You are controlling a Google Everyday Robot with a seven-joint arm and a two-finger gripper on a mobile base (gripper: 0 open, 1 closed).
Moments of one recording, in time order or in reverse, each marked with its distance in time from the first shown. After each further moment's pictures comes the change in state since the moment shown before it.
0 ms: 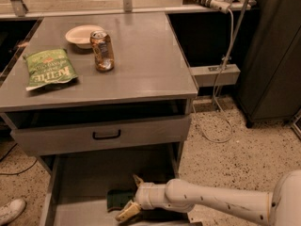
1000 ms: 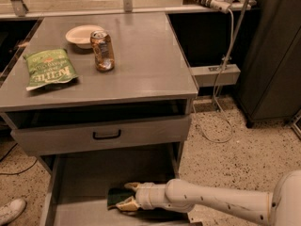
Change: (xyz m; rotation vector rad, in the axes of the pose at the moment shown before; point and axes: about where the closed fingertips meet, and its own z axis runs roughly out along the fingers) arm 0.000 0.000 0.000 0.000 0.000 0.000
